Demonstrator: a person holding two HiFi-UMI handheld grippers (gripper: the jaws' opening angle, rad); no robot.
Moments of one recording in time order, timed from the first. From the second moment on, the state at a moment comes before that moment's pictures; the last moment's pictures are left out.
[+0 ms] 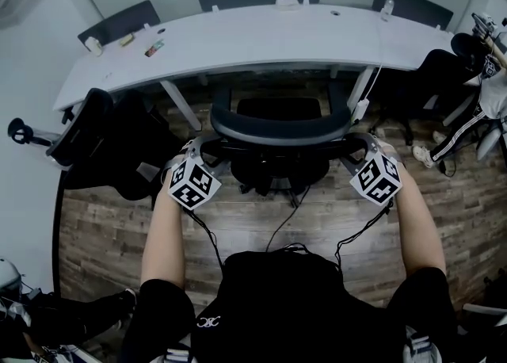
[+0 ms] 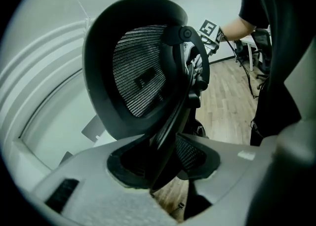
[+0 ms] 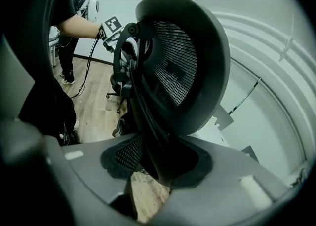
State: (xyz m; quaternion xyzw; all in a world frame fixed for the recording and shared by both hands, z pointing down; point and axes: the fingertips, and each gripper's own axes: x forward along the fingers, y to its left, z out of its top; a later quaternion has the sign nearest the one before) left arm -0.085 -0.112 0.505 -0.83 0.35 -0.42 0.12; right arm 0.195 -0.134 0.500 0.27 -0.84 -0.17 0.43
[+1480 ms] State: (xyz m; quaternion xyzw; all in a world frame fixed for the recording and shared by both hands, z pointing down) left arm -0.099 -0.206 0.499 -0.83 0.38 -0.41 0.08; right arm 0.183 -0.236 0.497 0.28 -0.85 -0.14 0.42
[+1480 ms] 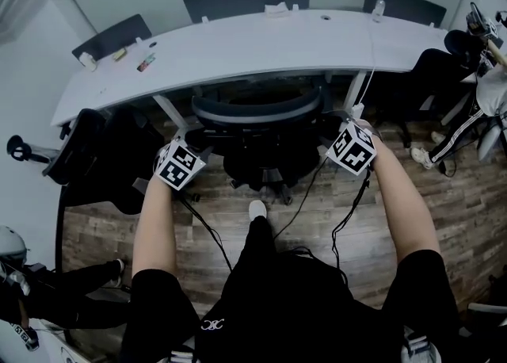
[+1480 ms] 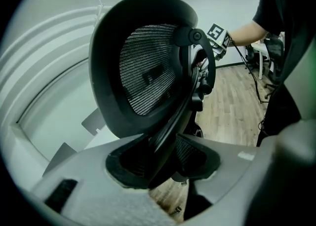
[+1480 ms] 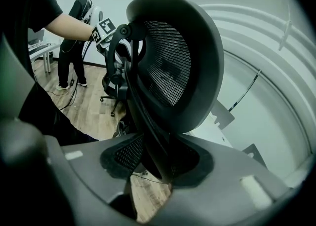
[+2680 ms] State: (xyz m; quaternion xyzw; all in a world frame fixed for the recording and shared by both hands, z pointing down) left arm -0.089 -0.305 0.500 -0.83 0.38 -0.38 0.10; right arm 0.193 -0.337 0.499 0.30 -0.84 -0.13 0.42
